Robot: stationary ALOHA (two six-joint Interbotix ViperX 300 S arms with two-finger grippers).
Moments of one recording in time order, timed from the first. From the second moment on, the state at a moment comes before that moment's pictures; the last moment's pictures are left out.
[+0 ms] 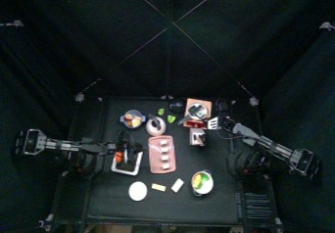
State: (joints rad) left arm 0.08 -0.49 1.12 -0.14 -0.43 -0.14; right arm -0.66 -0.59 0.84 -0.24 0.46 0.88
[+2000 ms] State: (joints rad) left arm 0.08 -0.49 1.13 -0.14 -0.43 -0.14; right arm -0.83 -0.16 0.57 -0.34 0.65 0.88
